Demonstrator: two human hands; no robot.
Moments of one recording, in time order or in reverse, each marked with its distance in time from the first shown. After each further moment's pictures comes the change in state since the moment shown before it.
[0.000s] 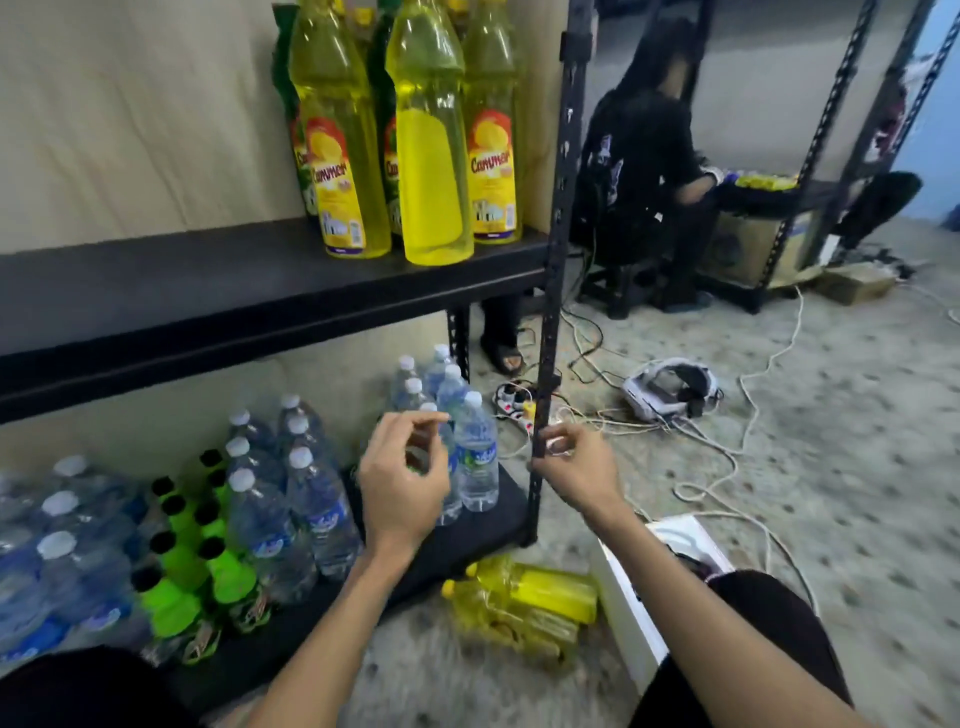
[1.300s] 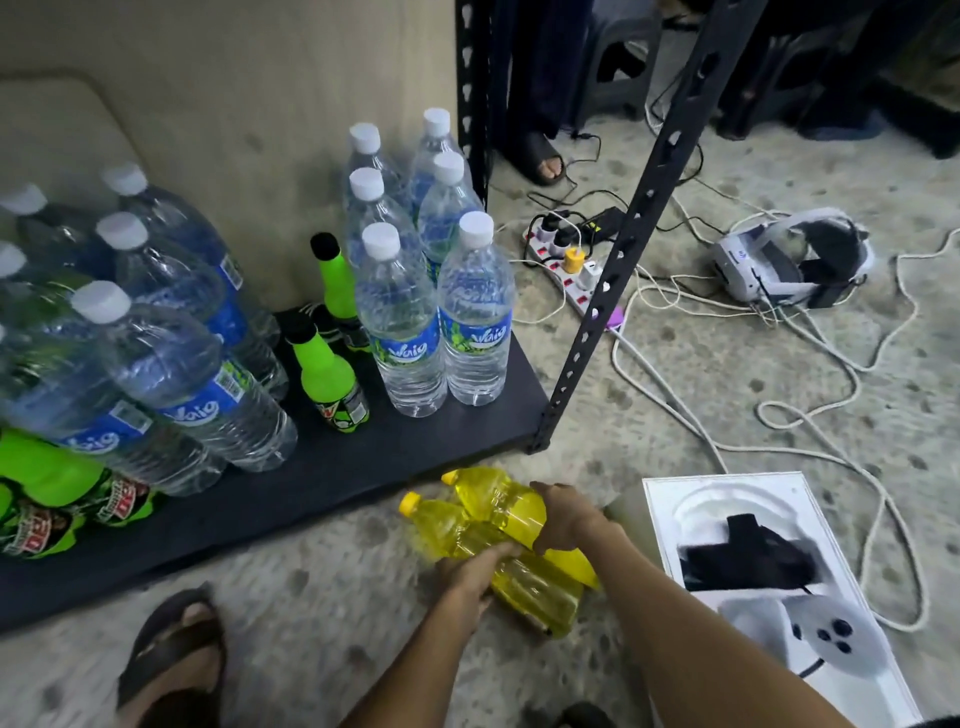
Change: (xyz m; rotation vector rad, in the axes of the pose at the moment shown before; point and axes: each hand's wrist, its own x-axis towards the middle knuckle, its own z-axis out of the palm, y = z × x) left_hand -0.258 -0.222 0.237 -0.257 -0.306 -1.992; right_hand 0.136 0.333 0.182 -0.933 -0.957 0.151
